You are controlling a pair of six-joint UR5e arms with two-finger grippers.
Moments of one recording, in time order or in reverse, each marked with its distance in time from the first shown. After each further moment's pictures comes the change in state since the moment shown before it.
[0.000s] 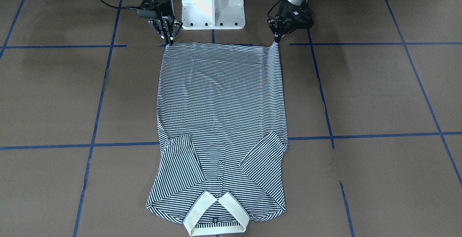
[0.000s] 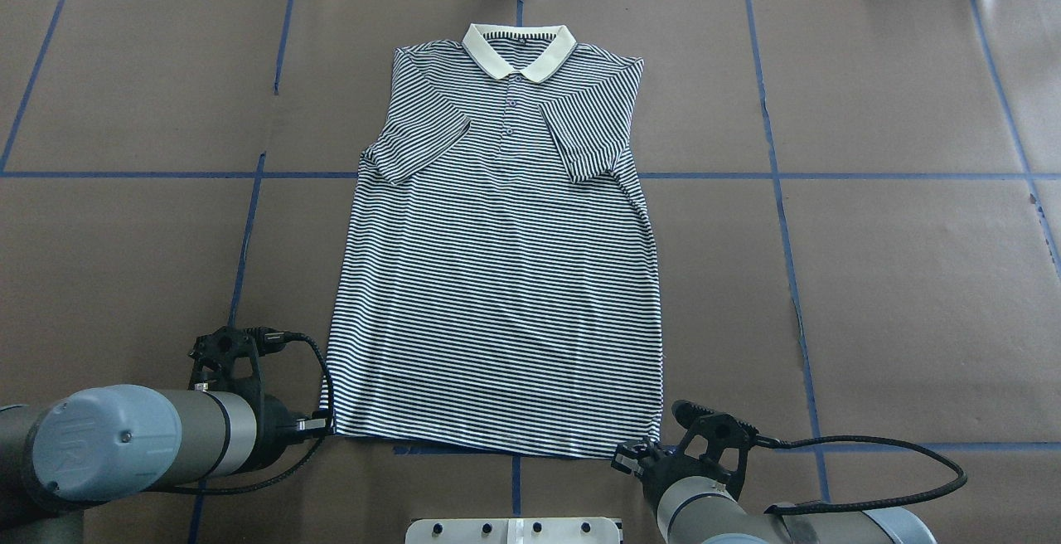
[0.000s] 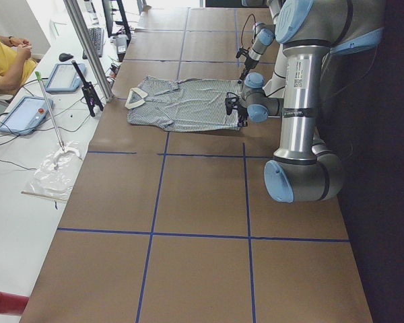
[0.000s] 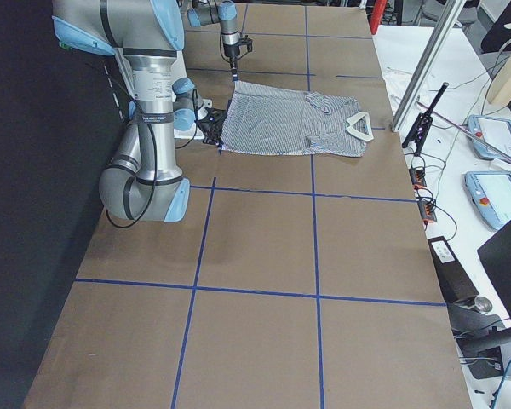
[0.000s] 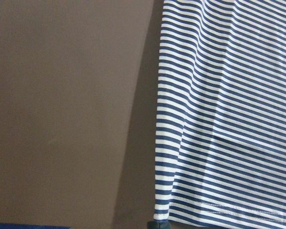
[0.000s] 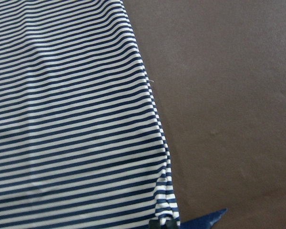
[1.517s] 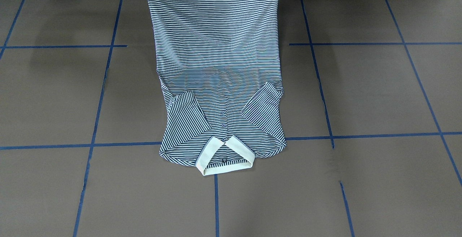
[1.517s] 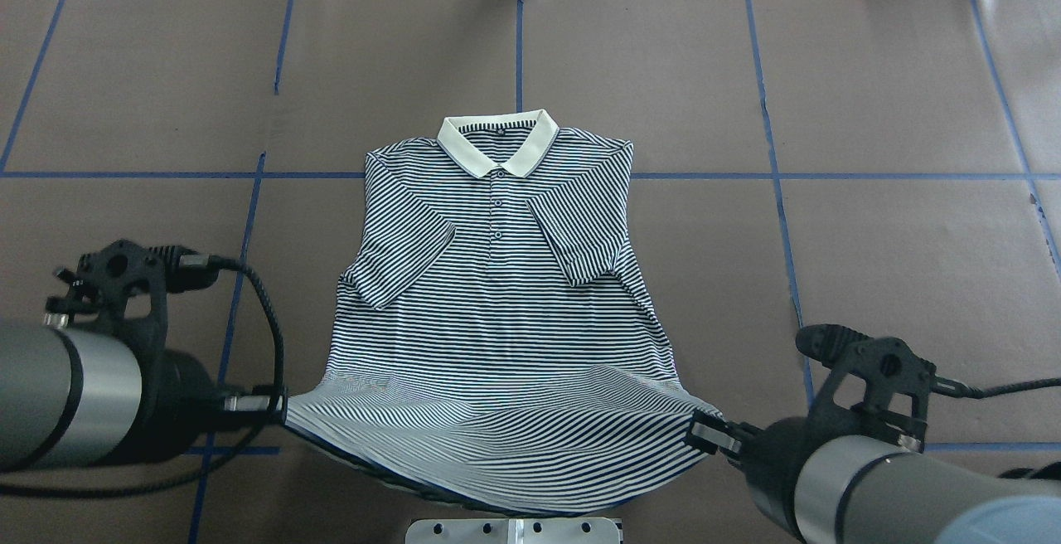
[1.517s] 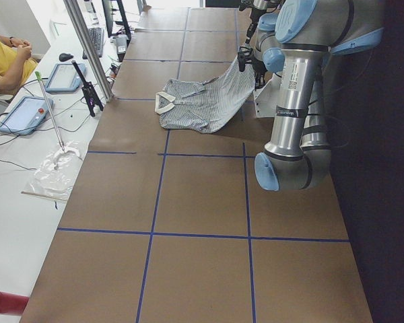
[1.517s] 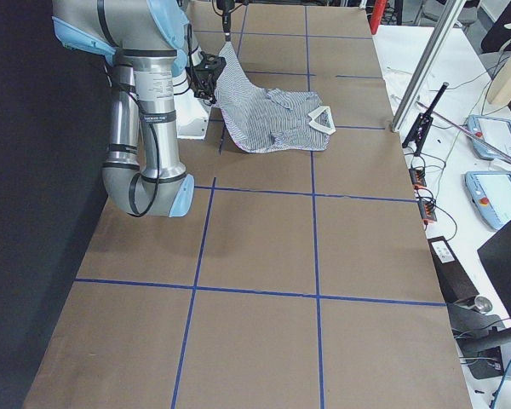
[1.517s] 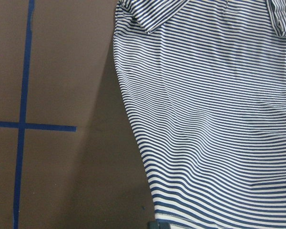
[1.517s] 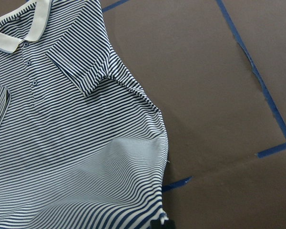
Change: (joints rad) left arm -0.186 -0.280 -0.414 0.710 -0.175 0.203; right arm 0.112 0.126 0.553 -0.580 0.166 -0.074
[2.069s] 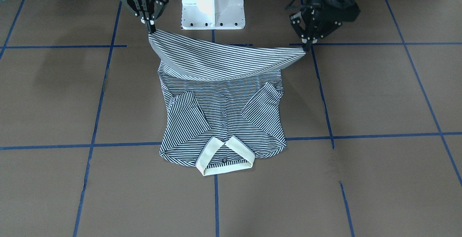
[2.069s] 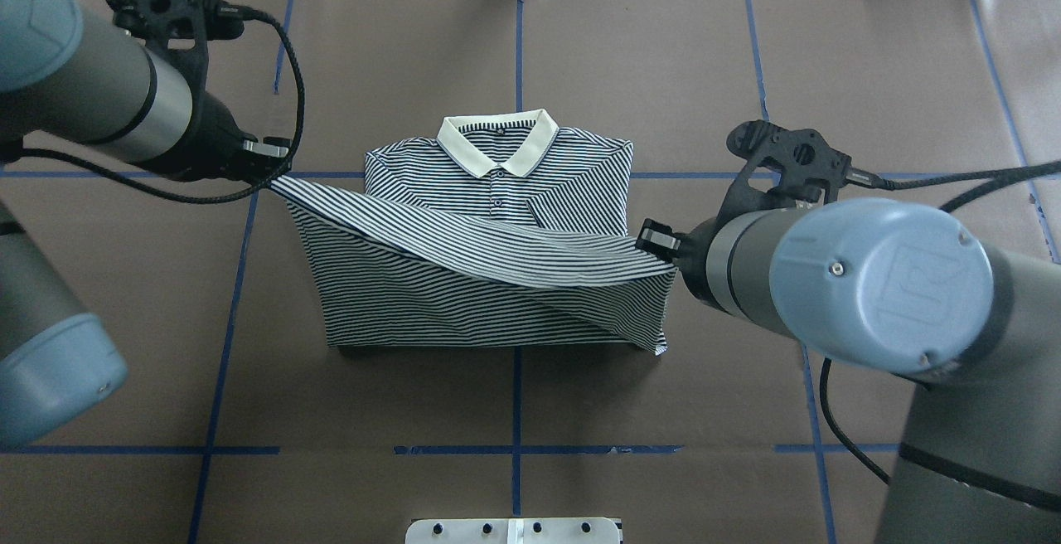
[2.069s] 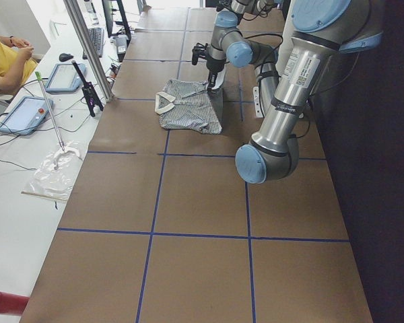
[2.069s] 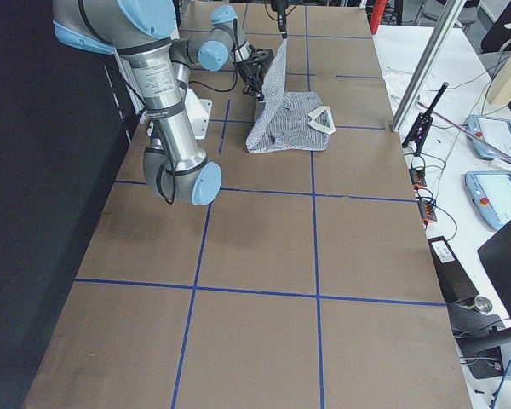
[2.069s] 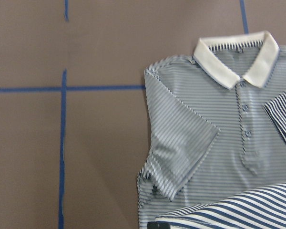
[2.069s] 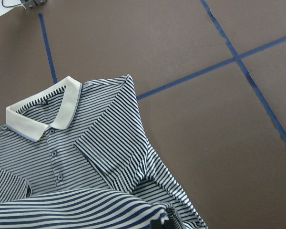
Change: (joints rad) left arm -0.405 -0.194 0.417 -0.065 -0.086 0.383; right arm 0.391 0.196 -0.328 0.106 0.164 -0.247
